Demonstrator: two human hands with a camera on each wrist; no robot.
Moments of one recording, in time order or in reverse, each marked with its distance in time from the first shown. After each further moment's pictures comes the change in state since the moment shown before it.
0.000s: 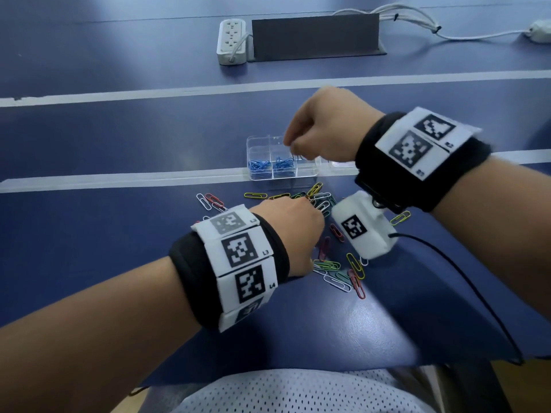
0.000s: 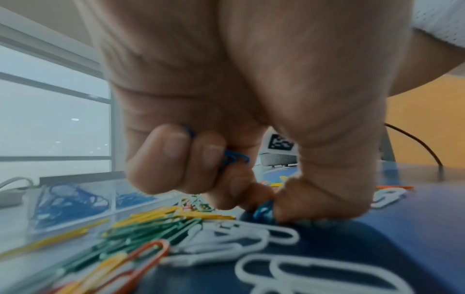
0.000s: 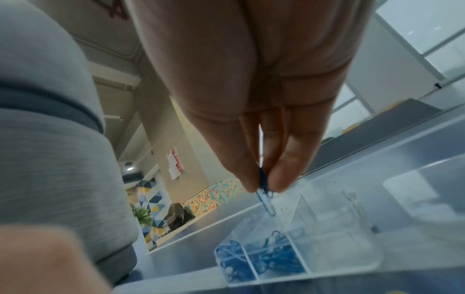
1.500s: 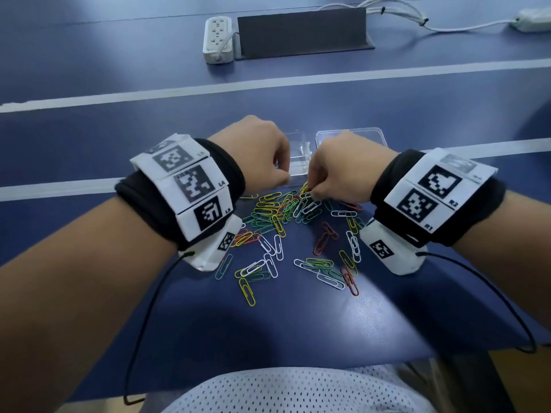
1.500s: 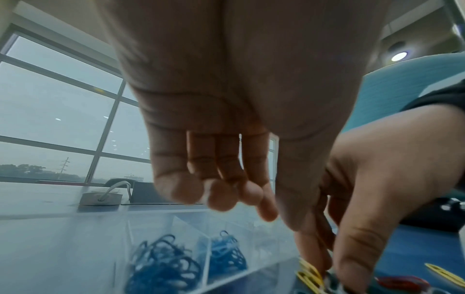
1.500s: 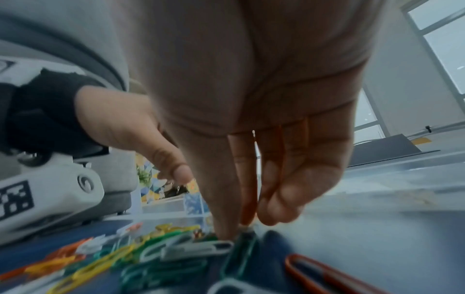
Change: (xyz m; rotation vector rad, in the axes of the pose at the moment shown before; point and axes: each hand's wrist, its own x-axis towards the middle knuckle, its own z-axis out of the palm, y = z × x) left_hand 0.034 -0.060 -0.034 -0.248 0.315 -0.033; right_hand -0.031 0.030 0.016 -0.286 -0.133 0.003
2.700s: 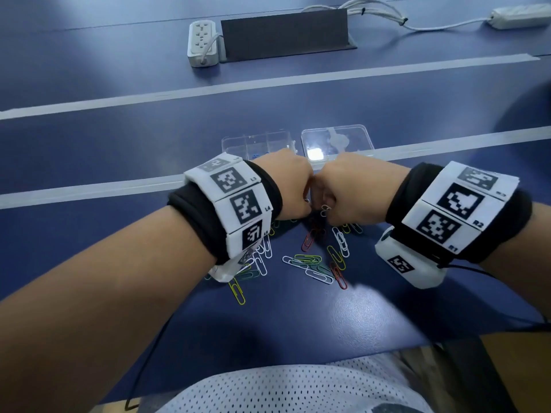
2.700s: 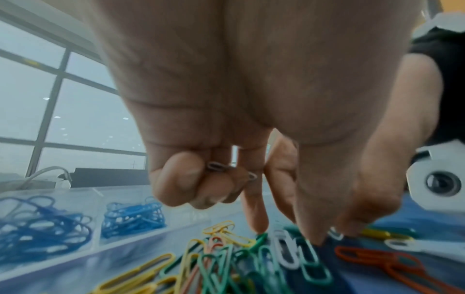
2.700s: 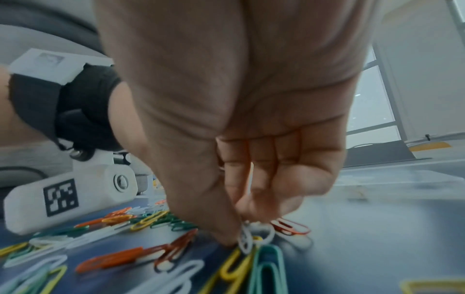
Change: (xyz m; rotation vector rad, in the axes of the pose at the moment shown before) left_hand 0.002 0.046 0.029 0.070 -0.171 0.056; right_hand -0.034 0.007 0.006 -0.109 -0.138 -0.066
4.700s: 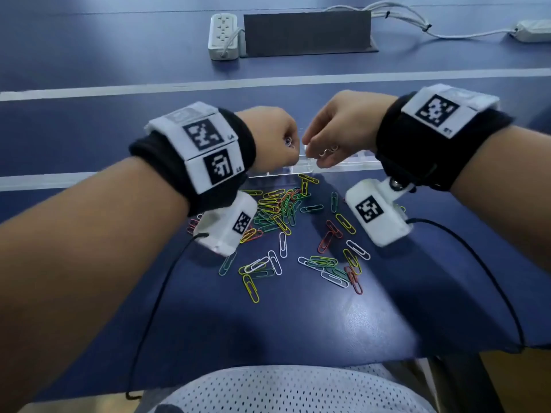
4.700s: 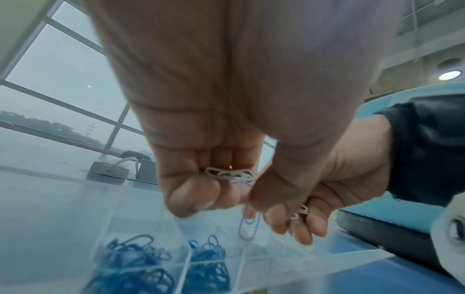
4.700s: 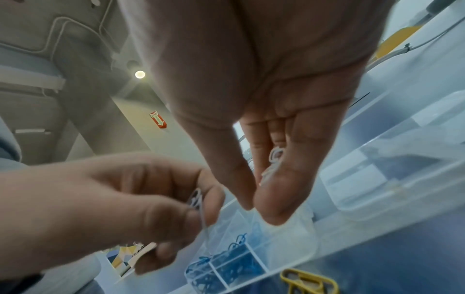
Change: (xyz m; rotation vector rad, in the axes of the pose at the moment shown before) left_hand -0.001 -0.044 -0.035 -0.166 0.129 -0.128; right_hand 0.065 0.009 -0.043 0.715 0.024 0.208
